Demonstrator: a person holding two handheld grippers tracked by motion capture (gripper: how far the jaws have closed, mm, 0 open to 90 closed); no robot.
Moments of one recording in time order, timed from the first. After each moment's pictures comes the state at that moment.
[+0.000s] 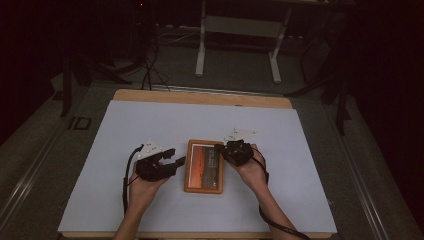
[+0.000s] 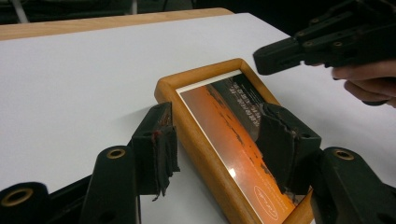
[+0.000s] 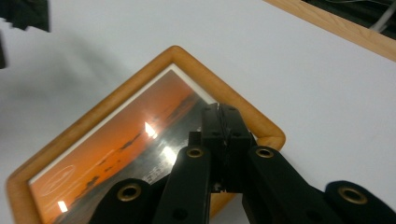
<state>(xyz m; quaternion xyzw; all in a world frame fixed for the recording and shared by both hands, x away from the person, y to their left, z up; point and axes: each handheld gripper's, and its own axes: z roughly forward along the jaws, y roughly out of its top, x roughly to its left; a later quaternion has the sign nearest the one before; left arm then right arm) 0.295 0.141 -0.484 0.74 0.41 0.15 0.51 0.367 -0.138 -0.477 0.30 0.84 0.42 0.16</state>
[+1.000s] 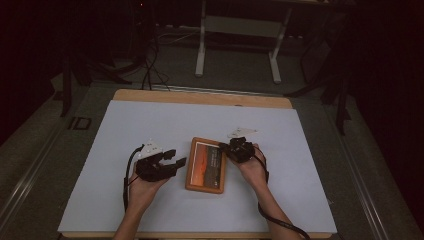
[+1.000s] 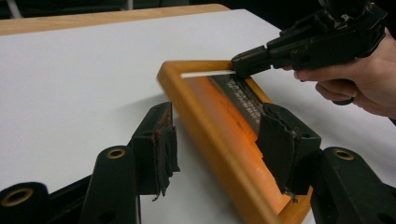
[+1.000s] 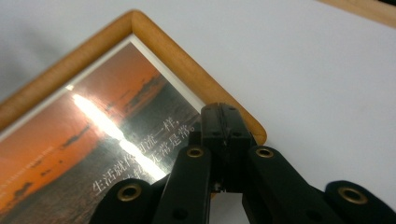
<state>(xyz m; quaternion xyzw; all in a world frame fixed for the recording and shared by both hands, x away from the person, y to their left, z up) 0.294 0.141 -0.482 0.74 0.41 0.14 0.51 0.389 -0.149 -0.501 0.34 0.83 0.40 0.15</state>
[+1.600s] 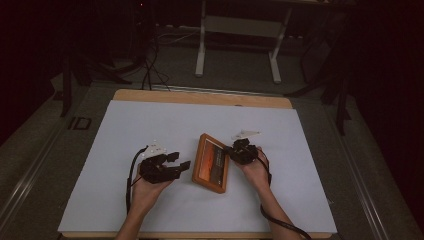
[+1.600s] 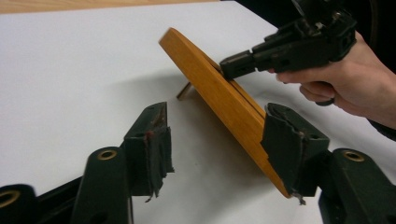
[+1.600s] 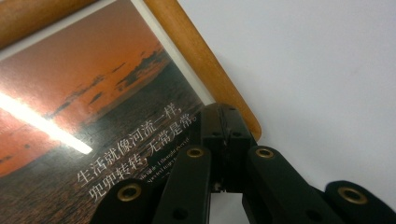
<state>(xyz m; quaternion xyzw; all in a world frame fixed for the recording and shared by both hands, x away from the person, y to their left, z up) 0.293 0.130 -0.484 0.75 0.41 0.11 0.51 0.394 -0.162 -0.517 0.37 0.83 0.38 0.14</state>
